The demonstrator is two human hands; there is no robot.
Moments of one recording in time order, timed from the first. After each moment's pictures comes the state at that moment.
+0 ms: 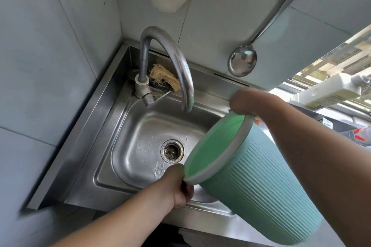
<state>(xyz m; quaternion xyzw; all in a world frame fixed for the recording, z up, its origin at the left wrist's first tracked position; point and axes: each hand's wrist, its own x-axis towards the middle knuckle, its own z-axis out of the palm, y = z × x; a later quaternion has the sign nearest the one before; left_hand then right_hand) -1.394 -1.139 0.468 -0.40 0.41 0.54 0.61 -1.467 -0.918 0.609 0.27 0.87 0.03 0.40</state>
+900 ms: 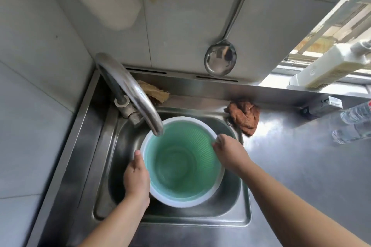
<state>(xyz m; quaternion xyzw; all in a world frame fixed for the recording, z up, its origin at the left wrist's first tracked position) -1.458 -1.159 0.437 -0.24 0.75 0.56 0.26 -1.355 -0.925 0.463 0.37 0.89 -0.25 0.11</state>
